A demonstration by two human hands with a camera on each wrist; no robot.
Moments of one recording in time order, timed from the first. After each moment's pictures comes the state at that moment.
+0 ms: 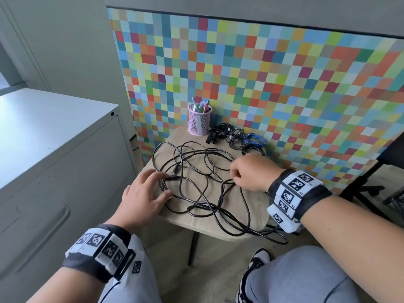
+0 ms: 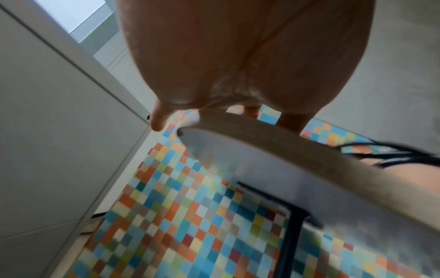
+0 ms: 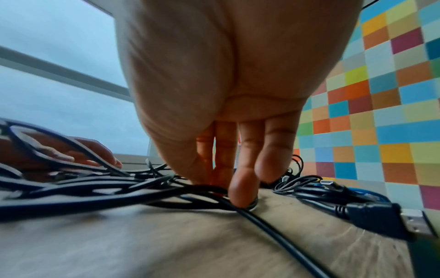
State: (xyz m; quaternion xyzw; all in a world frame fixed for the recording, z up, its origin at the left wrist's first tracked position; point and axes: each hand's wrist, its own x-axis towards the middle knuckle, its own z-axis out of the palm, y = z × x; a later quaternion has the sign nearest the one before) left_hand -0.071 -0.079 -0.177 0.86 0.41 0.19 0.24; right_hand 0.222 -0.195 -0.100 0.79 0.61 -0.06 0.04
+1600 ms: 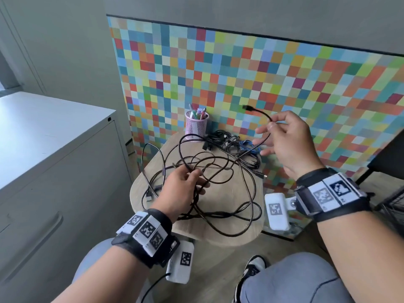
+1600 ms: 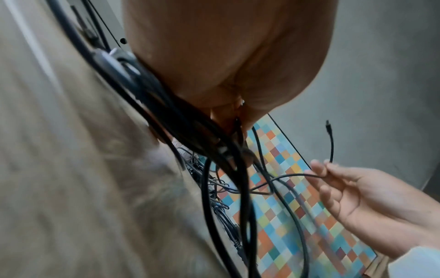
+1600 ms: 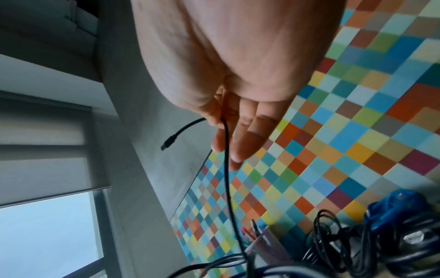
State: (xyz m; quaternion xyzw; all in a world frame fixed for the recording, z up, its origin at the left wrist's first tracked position) left_hand 0.025 -0.121 -0.129 0.63 0.34 0.32 0.62; right_hand 0.235 -0.225 -0.027 0.69 0.37 -0.10 -0.62
